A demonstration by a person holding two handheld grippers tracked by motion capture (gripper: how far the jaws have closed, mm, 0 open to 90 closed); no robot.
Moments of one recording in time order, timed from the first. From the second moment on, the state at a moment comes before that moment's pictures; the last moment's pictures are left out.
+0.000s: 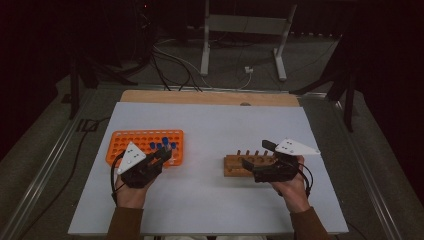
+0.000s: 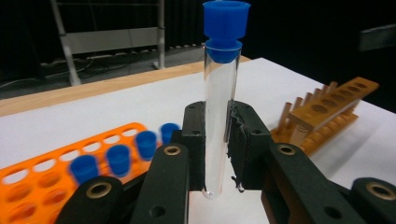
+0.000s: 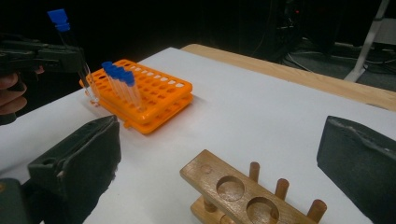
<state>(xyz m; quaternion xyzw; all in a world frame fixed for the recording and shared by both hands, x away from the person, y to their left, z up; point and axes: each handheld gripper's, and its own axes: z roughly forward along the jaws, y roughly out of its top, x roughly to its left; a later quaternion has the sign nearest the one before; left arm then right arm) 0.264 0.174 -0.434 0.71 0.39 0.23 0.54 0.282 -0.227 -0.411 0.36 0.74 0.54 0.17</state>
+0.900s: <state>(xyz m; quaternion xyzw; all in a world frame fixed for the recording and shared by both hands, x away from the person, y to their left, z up) 0.272 0.216 -0.448 0.67 0.46 0.28 0.51 0.282 -0.235 -0.407 0.36 0.73 0.55 0.17</state>
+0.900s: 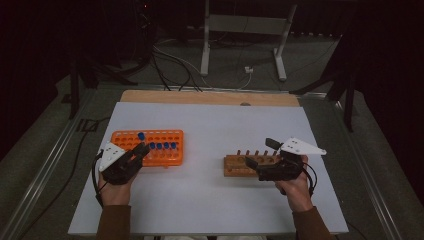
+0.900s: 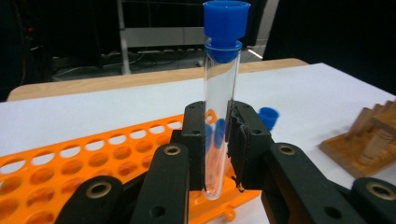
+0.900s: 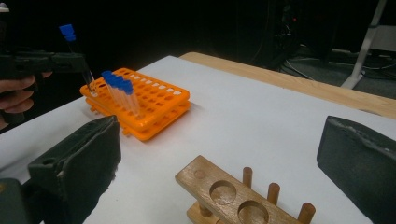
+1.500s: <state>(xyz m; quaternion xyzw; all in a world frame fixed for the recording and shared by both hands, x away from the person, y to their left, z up) 0.292 0.220 -0.470 0.67 0.47 0.31 0.48 0.282 -0.233 -0.408 0.35 0.74 0.55 0.17</state>
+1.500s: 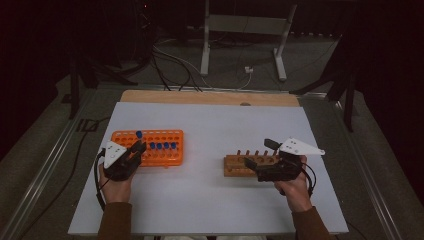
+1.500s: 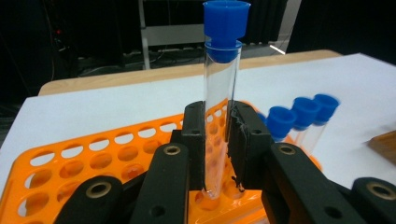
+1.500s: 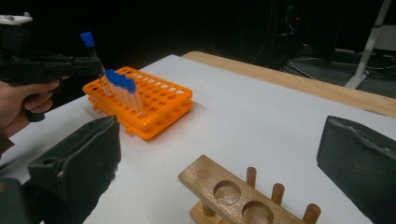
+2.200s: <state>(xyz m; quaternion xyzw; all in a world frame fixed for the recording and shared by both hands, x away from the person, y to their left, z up) 0.299 0.218 -0.498 0.70 0.49 0.28 0.45 0.286 -0.243 -0.415 0.37 0.73 0.55 0.17</state>
